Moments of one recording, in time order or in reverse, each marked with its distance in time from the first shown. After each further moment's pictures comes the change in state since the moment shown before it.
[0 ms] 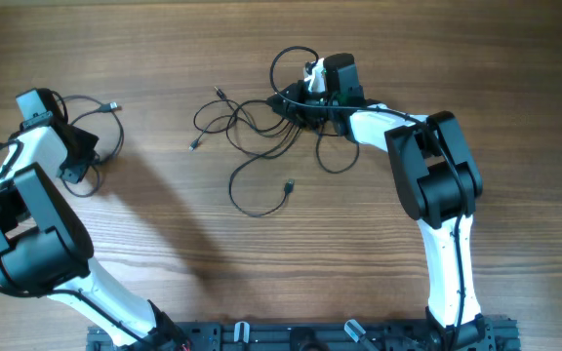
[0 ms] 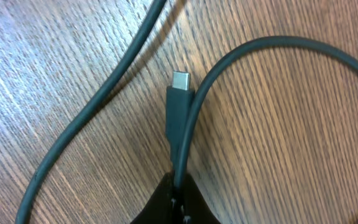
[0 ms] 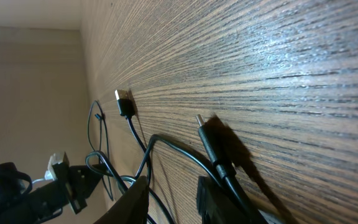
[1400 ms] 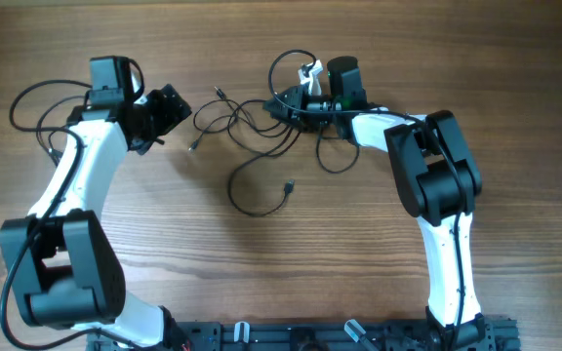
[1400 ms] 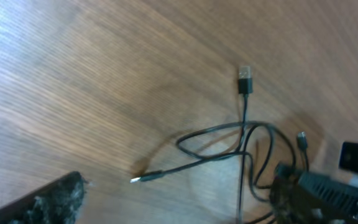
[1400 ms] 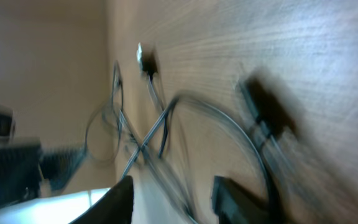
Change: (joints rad) left arm -0.372 -0.251 -0.034 -0.050 0.362 0.150; right arm -0.010 0.003 -0.029 0.058 -0.187 -0.085
